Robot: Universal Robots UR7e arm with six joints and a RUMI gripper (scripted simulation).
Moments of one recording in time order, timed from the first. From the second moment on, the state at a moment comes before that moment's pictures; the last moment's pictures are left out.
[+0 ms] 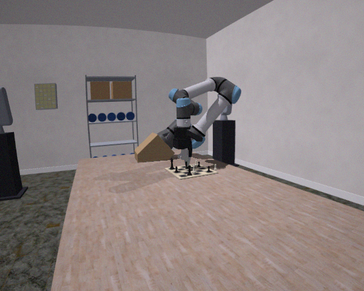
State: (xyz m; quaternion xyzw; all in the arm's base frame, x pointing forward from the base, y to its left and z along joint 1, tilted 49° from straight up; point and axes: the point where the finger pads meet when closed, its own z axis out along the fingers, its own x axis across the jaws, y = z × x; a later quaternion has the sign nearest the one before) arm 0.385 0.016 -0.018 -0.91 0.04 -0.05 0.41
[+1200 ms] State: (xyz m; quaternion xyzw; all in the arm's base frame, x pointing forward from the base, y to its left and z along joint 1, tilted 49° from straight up) arm 0.380 -0.014 0.007 -0.91 0.04 -0.05 0.41
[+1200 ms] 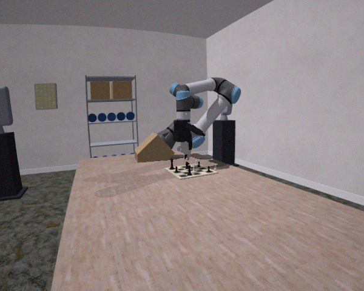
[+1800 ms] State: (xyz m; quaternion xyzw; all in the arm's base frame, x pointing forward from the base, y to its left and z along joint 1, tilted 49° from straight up) arm 0.373 -0.051 0.040 -0.91 0.04 -0.05 0.41
